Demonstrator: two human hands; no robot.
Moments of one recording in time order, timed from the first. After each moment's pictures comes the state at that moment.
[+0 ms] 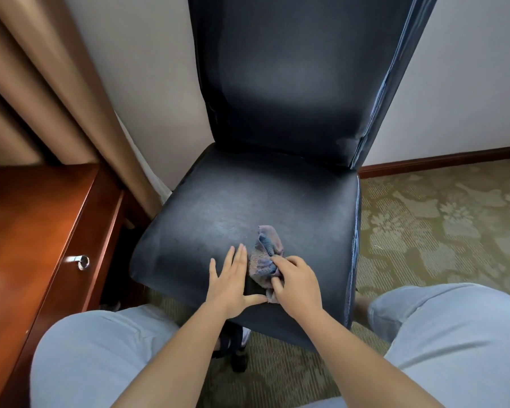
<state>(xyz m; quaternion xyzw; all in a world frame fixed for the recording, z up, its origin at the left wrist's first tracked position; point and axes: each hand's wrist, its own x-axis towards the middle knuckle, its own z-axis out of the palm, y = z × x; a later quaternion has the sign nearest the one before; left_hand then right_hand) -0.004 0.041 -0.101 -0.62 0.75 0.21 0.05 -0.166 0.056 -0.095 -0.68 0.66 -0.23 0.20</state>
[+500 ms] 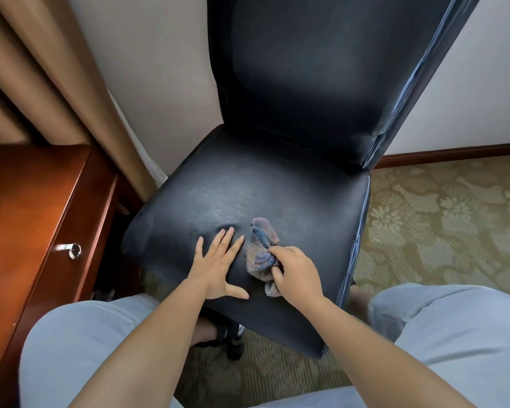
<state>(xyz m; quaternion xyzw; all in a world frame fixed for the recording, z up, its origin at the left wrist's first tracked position) 0.039 0.006 -0.114 -0.55 0.81 0.15 0.14 -0.164 0.038 -0.090 -0.72 0.63 -0.19 0.22</state>
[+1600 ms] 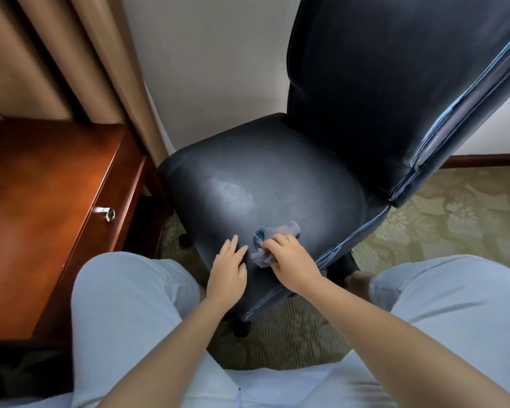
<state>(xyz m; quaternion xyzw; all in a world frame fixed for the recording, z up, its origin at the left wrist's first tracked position) 0.025 0.108 -0.112 -0.68 0.65 0.26 -0.19 -0.137 0.077 -0.087 -0.85 0.49 -0.13 0.13</state>
